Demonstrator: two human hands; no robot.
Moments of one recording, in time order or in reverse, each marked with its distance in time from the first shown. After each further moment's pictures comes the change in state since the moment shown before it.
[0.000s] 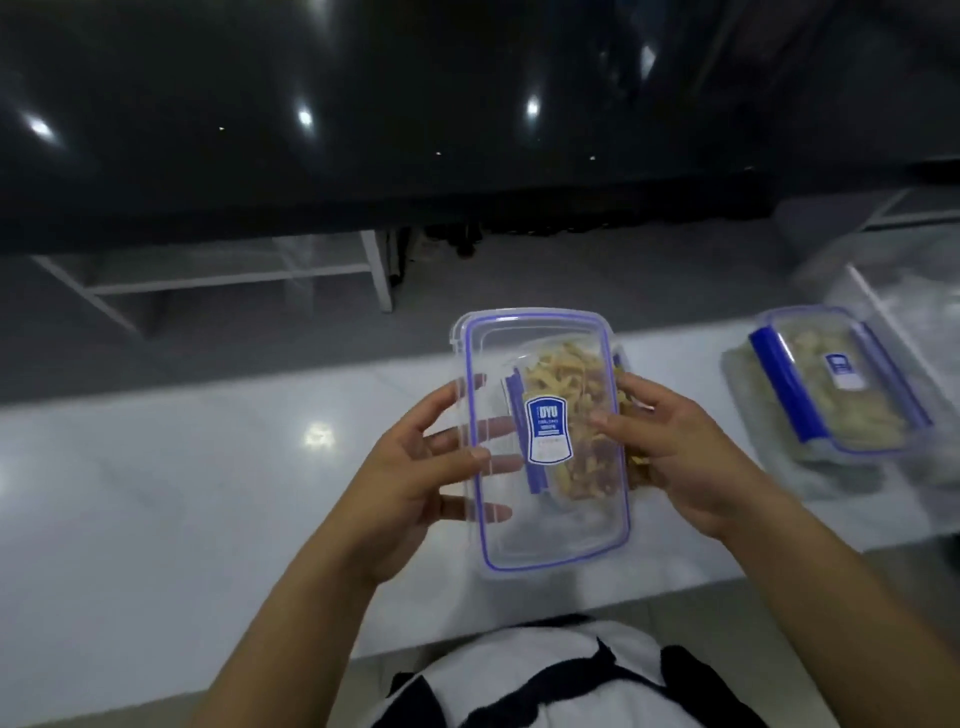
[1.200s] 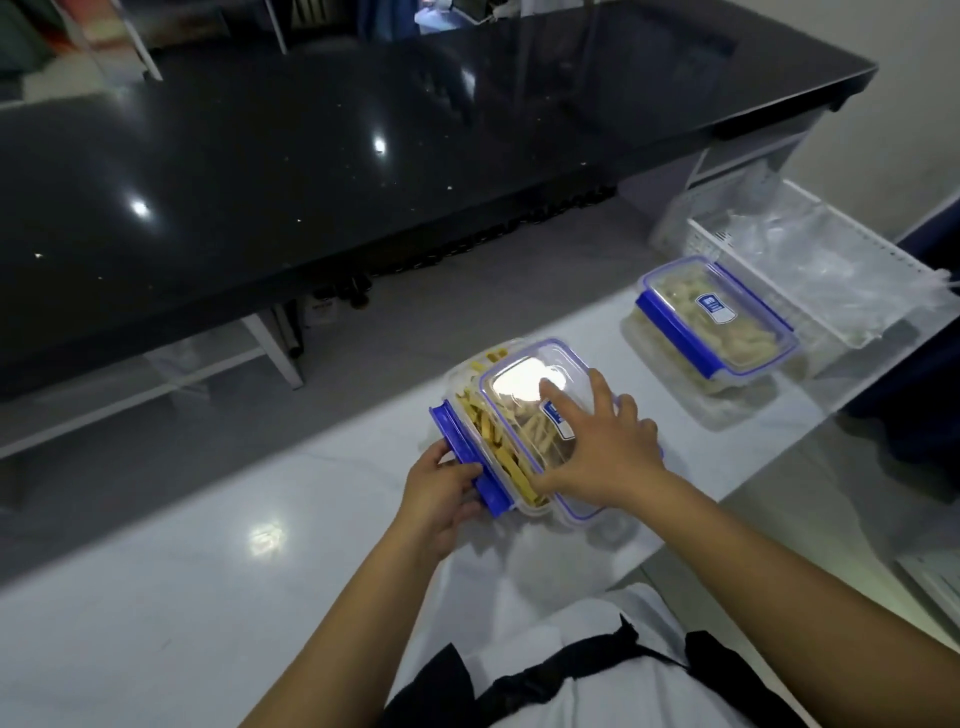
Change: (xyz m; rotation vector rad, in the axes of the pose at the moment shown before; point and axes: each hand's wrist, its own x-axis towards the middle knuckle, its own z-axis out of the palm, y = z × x) left_hand 0.111 -0.065 0.011 0.066 0.160 -0.338; right_hand 0.033 0.067 -0.008 -1.236 0.397 0.231
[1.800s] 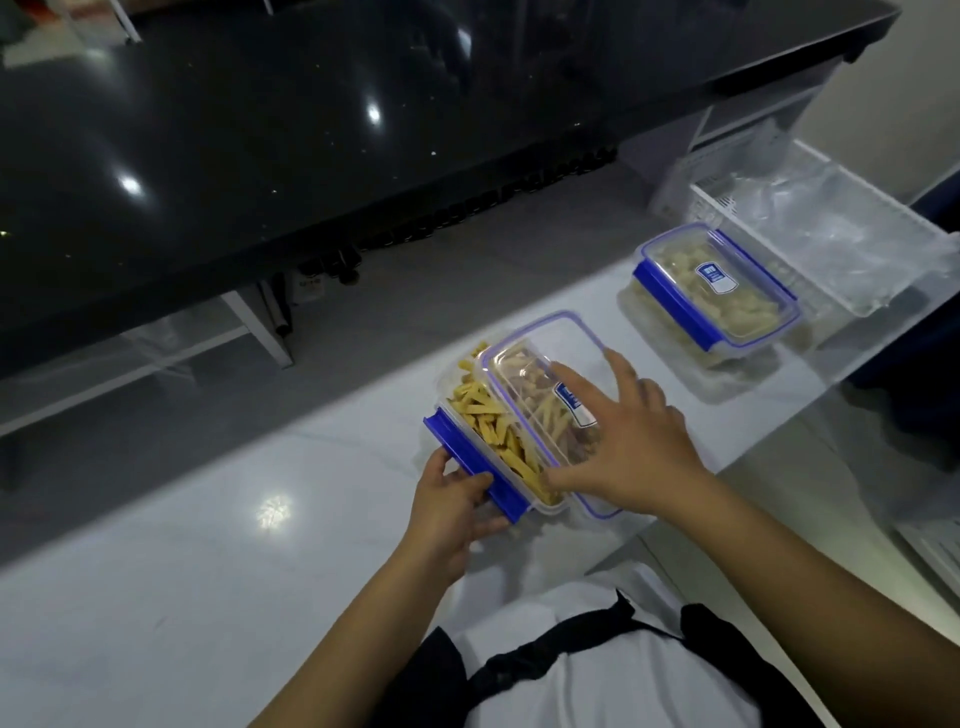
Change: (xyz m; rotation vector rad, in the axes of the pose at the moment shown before) left_hand -0.021 -0.036 0.006 -0.013 -0.037 0.004; right_hand -0.039 0.019 -0.015 0.104 0.074 -0.080
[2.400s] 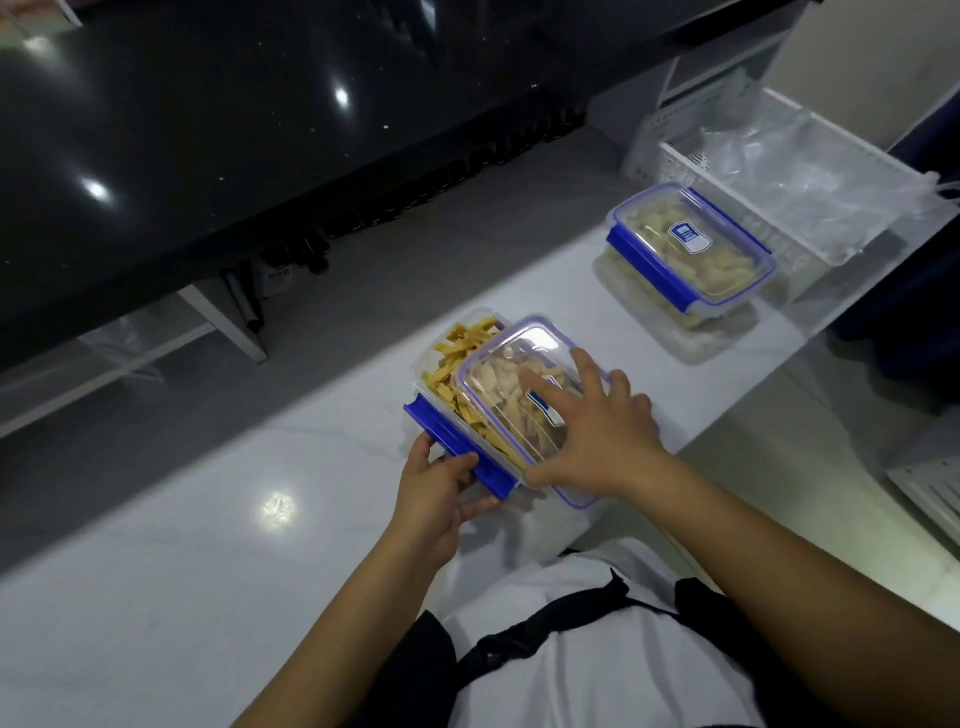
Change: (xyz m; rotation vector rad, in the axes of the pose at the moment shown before) left_hand -0.006 -0.002 0.005 -0.015 0.011 -0.008; right_hand -0.001 0.002 0.026 -0.111 -0.140 0.047
